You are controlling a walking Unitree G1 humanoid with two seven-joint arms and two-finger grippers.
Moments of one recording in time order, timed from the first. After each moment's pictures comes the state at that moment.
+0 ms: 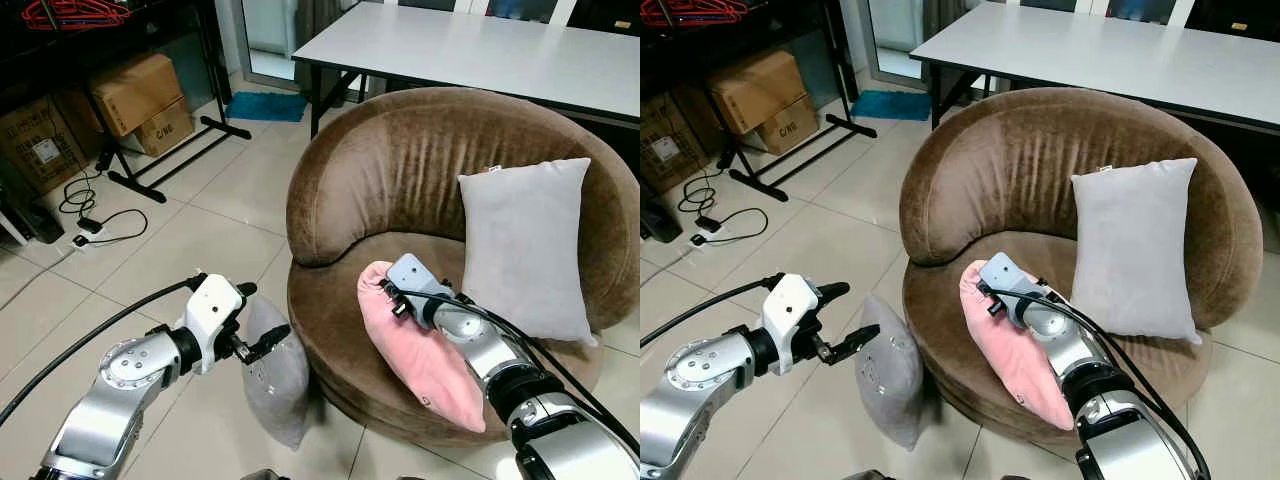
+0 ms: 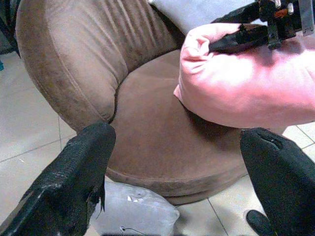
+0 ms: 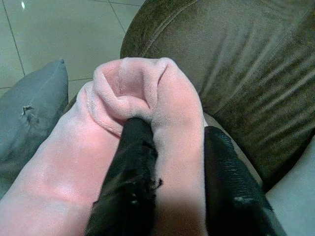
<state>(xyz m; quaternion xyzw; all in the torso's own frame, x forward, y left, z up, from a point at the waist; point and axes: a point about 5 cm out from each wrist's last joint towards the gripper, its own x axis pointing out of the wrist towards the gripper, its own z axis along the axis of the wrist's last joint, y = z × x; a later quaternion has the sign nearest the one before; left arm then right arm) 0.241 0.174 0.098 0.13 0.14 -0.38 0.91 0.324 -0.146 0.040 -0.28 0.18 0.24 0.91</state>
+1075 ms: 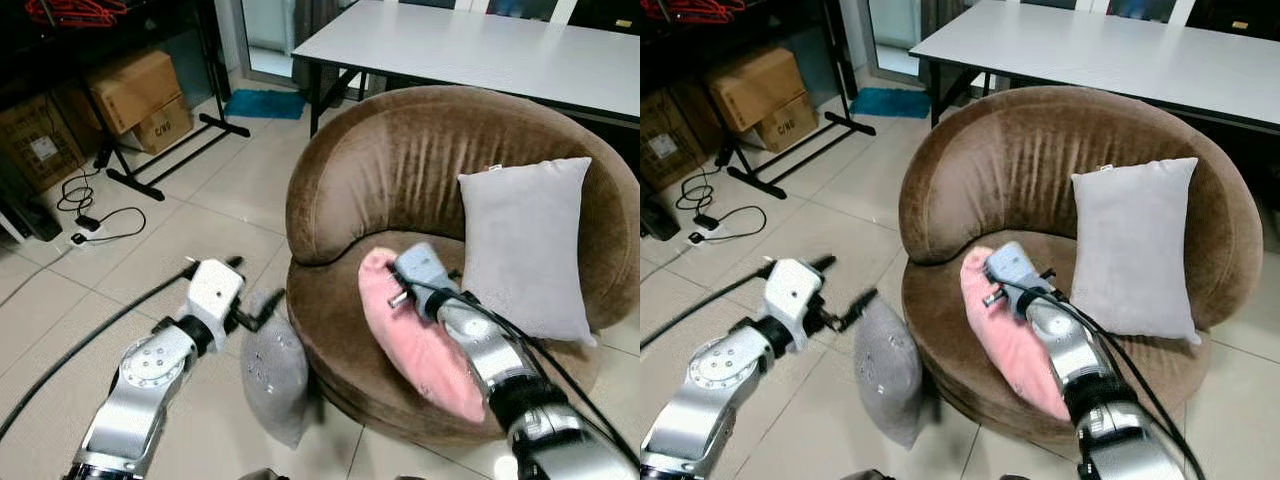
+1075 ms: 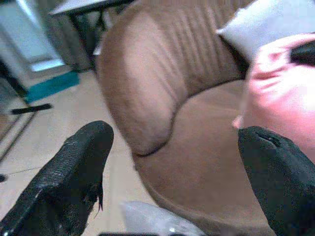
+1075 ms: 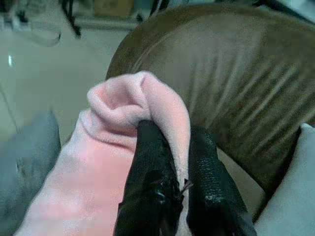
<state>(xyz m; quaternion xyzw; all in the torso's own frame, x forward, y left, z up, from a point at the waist) 0.258 0.172 0.100 0.14 0.06 -0.23 0.96 0.322 -0.145 0.056 -0.19 0.11 0.20 0.96</state>
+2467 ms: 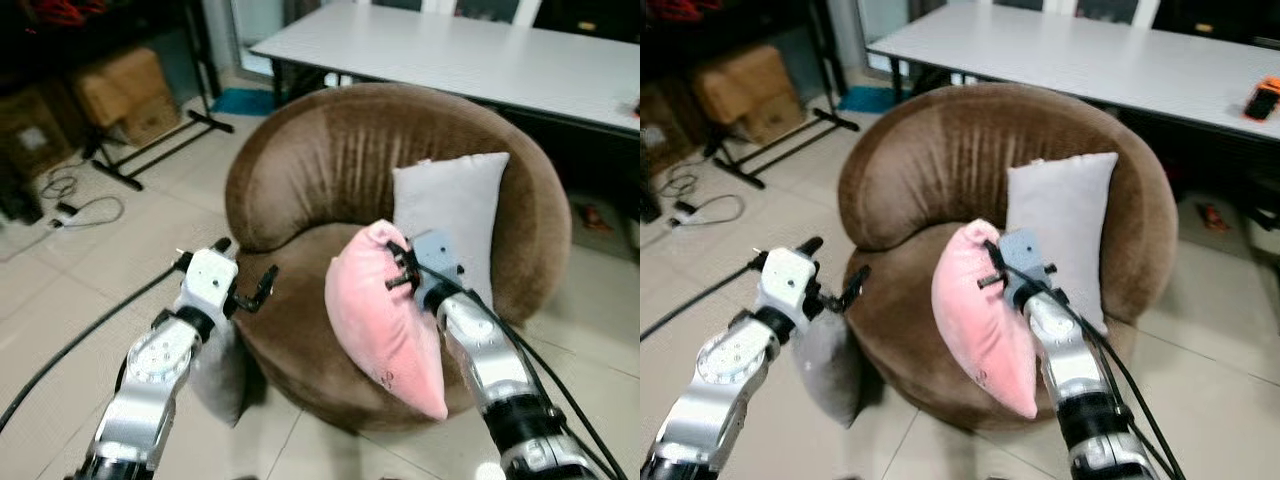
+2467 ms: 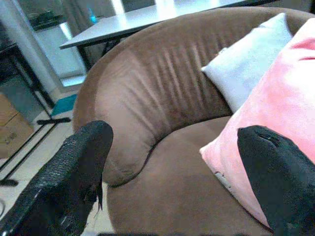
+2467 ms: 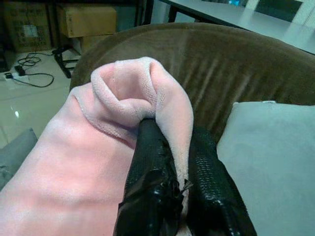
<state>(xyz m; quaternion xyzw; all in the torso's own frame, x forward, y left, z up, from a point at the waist) 0.268 0.168 0.104 0.13 0.02 -0.19 0.97 0.316 -0.138 0.080 -0.10 0.06 0.16 0.98</state>
